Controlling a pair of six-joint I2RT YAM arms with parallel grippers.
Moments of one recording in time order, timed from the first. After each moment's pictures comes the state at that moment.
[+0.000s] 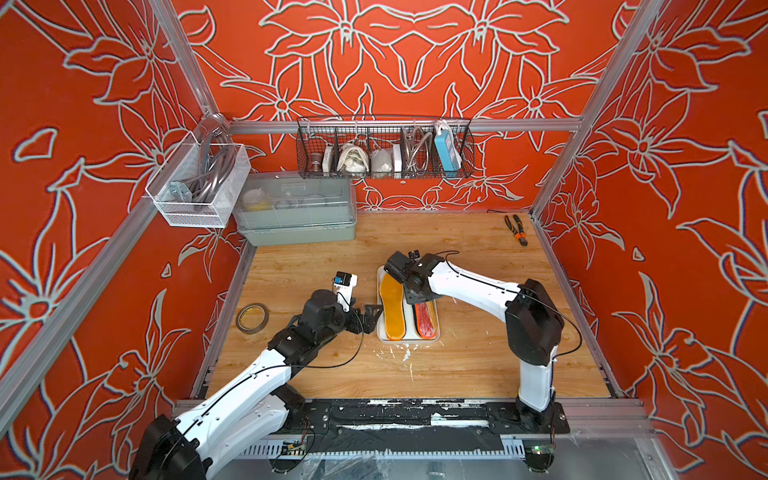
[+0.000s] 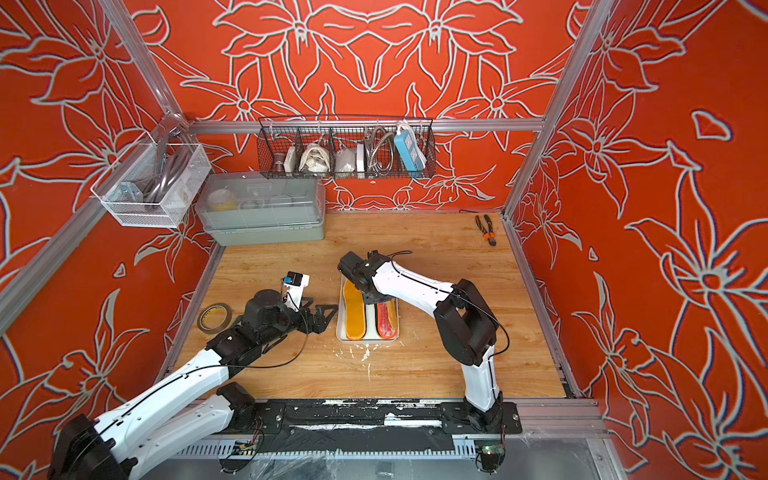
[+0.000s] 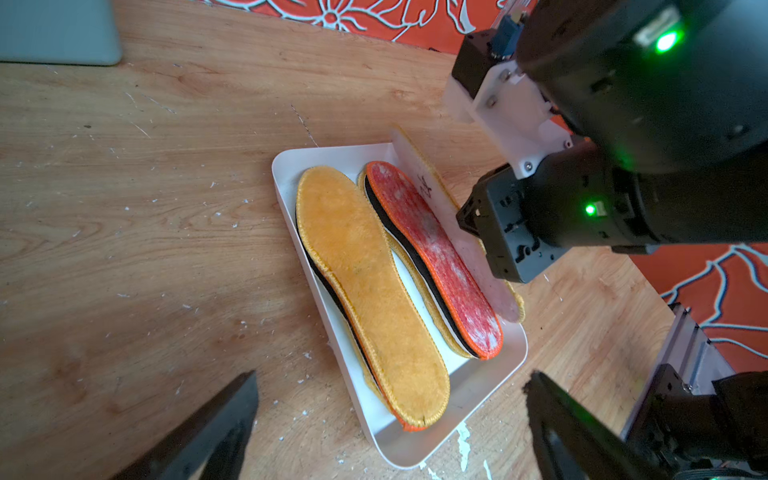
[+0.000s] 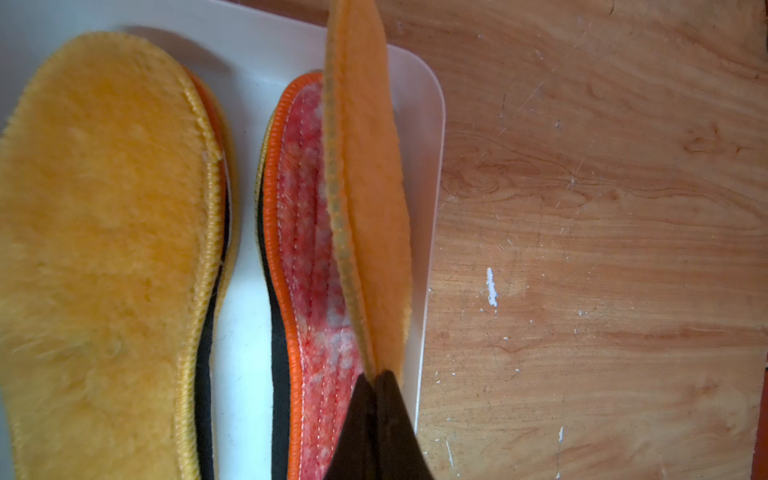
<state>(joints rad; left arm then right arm) -0.52 0.85 0.48 -0.10 0.16 -0.40 0.87 1.94 1.55 -1.03 0.46 0.65</state>
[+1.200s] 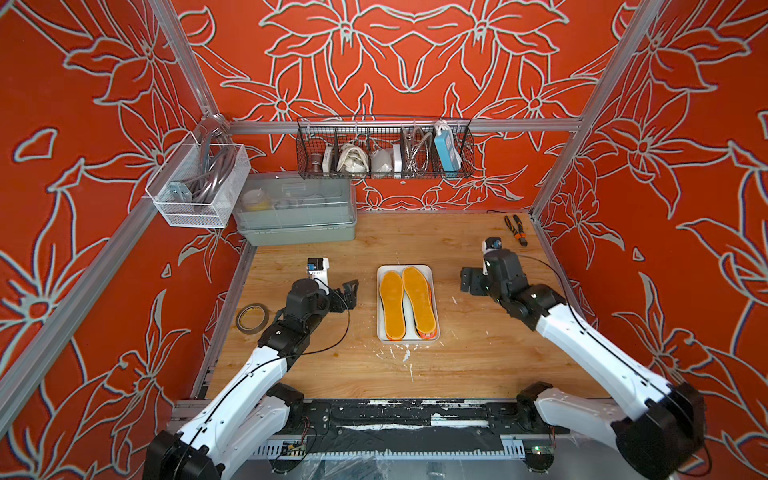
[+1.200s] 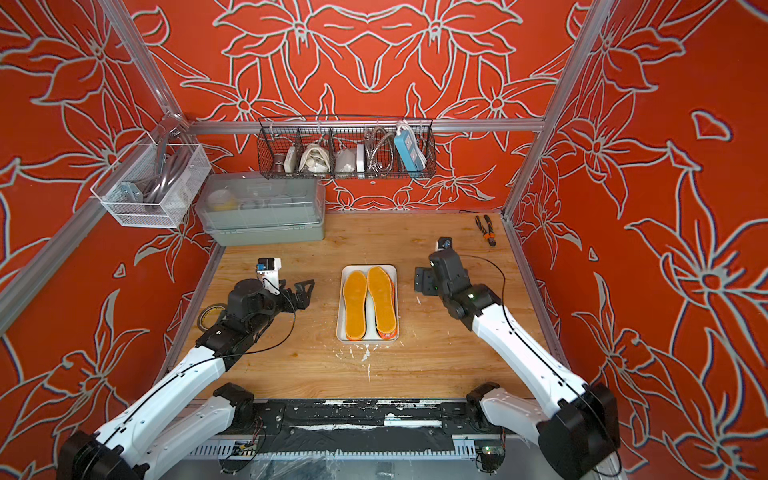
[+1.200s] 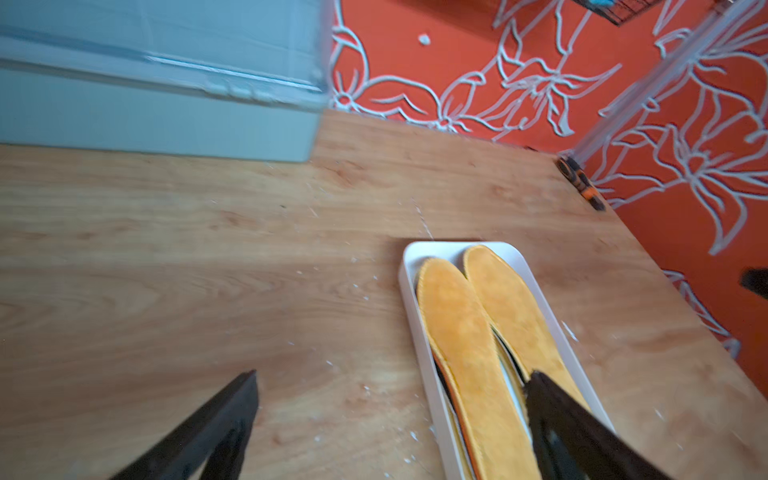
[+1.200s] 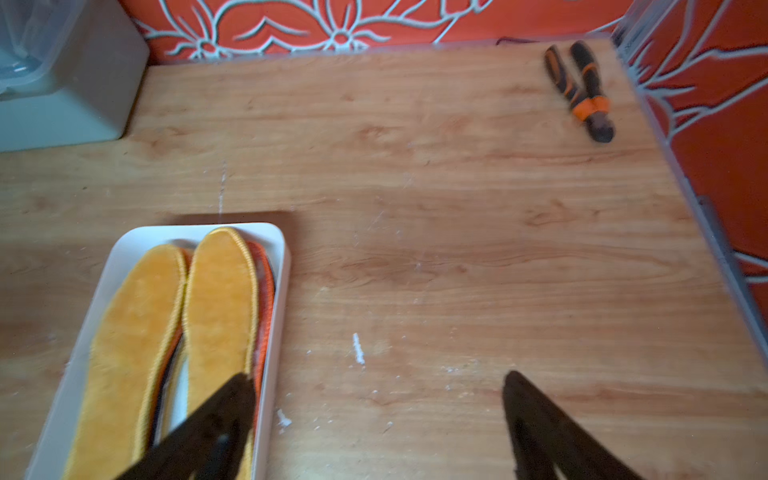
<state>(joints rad) -0.29 0.83 0.51 -0.05 -0.03 -0.35 0.49 1.03 0.82 -0.47 0.35 0.28</state>
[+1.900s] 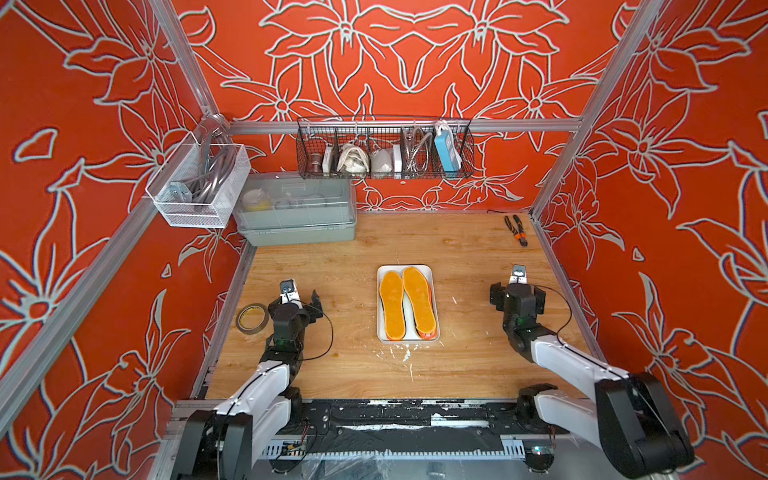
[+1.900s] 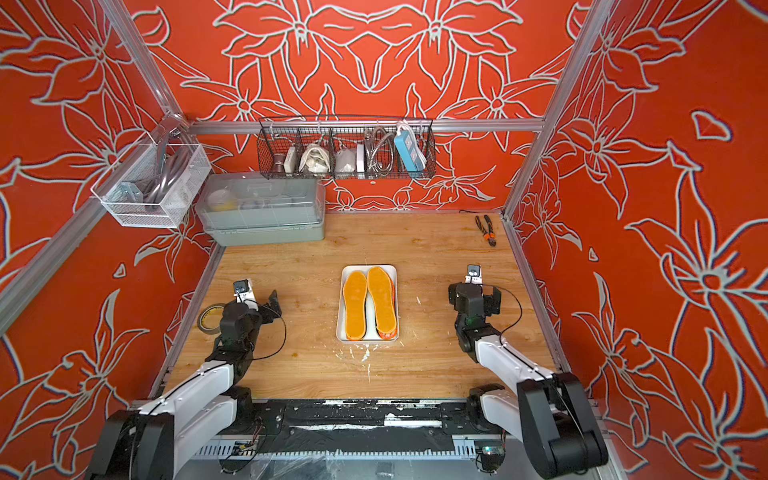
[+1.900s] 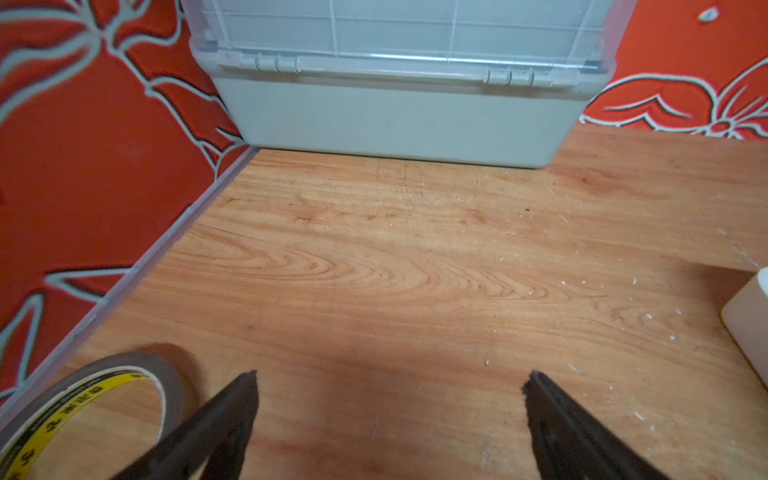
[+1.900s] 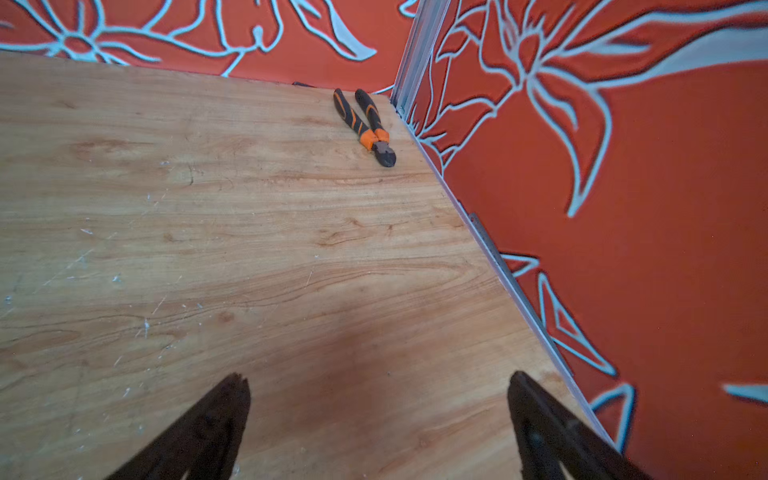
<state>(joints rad) 0.00 1.00 0.14 0.51 -0.22 -0.10 0.21 1.18 0.32 0.38 0.57 -0.02</state>
